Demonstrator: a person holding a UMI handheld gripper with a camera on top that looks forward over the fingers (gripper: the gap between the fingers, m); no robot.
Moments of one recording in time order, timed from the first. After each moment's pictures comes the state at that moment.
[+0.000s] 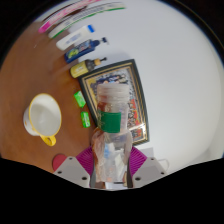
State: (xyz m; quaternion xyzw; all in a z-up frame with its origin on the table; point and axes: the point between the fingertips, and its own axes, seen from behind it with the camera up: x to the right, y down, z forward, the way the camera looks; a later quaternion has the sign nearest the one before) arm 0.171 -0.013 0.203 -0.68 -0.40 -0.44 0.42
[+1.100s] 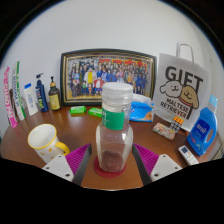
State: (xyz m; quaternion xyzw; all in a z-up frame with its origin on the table) arm 0.220 -0.036 0.053 -0.86 -0.01 -0.02 0.51
